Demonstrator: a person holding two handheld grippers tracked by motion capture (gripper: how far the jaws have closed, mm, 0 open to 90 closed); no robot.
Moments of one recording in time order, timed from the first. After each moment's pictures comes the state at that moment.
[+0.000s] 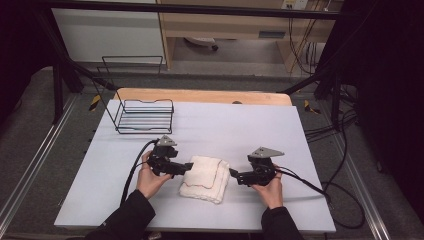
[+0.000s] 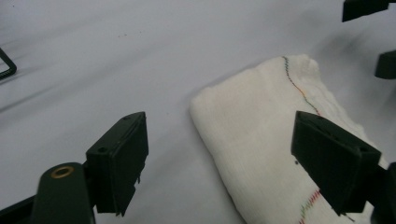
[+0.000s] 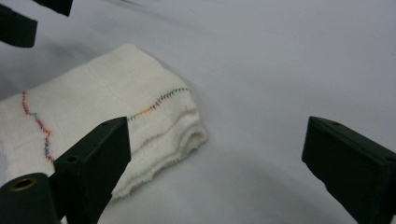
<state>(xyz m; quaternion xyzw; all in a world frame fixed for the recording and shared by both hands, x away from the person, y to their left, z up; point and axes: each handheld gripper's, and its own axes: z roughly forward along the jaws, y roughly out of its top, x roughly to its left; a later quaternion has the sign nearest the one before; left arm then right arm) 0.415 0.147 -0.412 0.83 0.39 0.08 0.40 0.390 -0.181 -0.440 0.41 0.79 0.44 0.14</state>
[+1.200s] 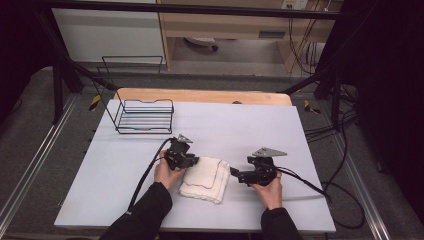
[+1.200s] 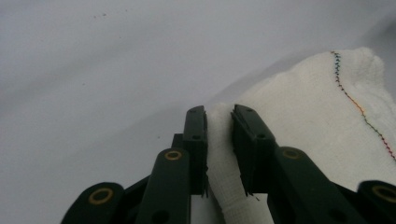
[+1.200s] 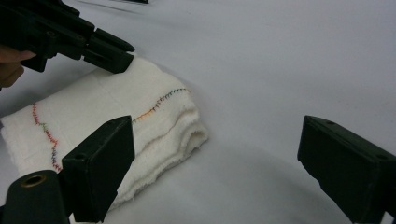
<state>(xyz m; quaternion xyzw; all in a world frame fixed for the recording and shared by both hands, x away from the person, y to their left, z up) 0.444 0.108 -0.442 0.84 0.41 0.08 0.35 0.393 -0.184 -0.444 0.44 0.76 0.46 0.11</state>
